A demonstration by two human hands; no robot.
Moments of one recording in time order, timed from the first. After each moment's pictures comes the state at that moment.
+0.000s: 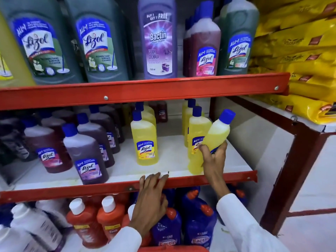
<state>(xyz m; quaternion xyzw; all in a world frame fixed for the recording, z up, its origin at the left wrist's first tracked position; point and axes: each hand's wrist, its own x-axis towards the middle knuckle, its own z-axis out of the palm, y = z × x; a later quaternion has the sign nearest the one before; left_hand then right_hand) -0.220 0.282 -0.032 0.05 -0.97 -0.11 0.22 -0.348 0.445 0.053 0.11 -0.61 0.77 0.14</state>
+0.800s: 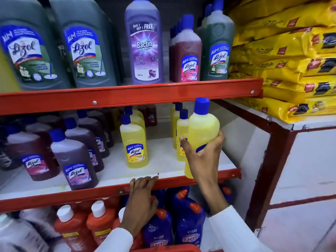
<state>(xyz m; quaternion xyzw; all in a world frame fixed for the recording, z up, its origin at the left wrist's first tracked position) -0.222 0.280 -0.029 0.05 -0.96 -0.14 0.23 -0.281 0.458 0.107 0.10 -0.69 0.68 0.23</state>
